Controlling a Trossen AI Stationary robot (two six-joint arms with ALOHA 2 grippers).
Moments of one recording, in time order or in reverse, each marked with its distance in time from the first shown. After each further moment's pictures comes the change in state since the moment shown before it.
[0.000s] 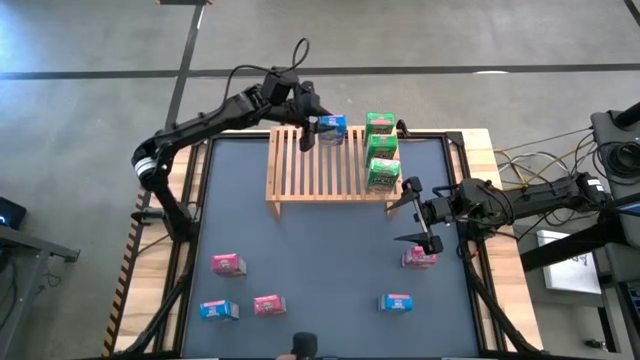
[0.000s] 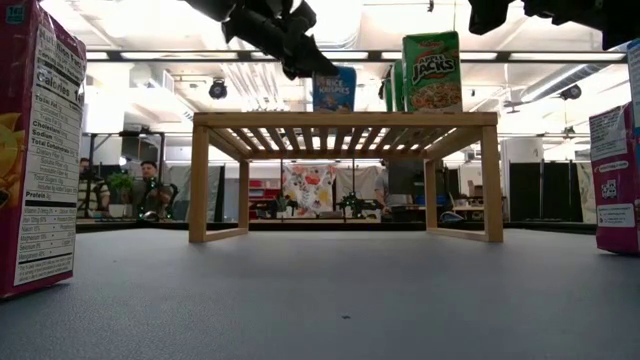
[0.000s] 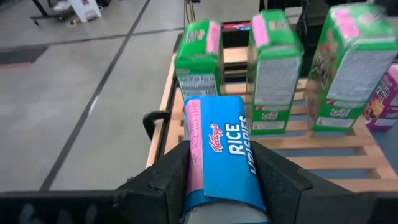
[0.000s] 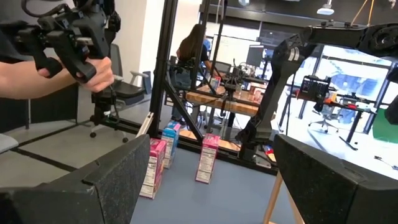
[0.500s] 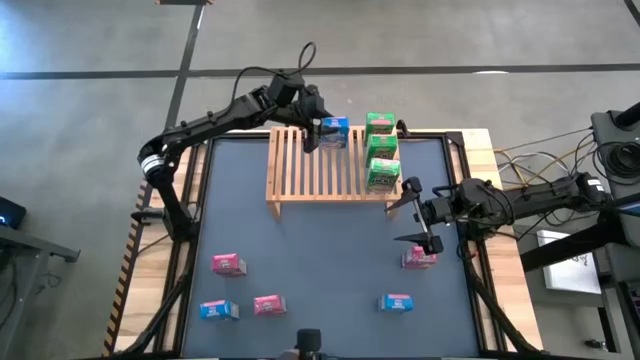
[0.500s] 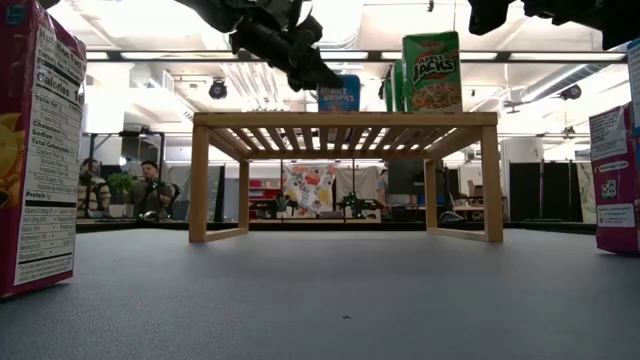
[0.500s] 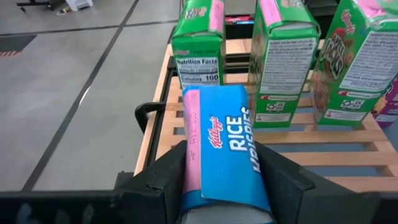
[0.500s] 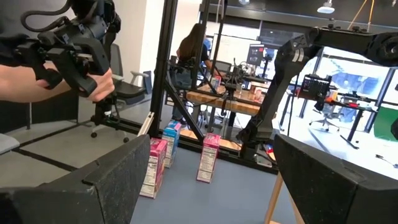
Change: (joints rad) left arm 0.005 0.055 0.002 0.009 0.019 -0.010; right arm 0.000 0.000 0.000 -0.003 0.000 -0.002
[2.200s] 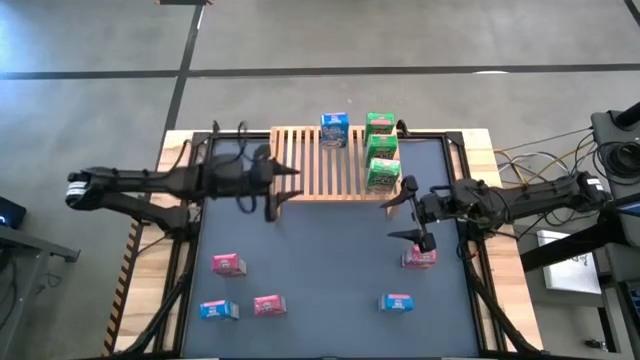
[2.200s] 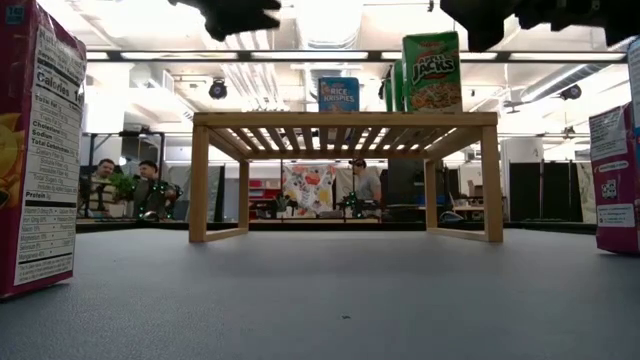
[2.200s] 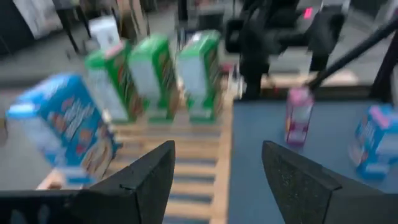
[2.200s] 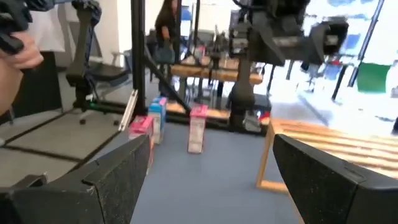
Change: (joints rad) left arm -0.525 -0.686 -0.735 0.343 -0.546 -0.286; right arm 0.004 0.014 0.049 -0.169 0.102 0.081
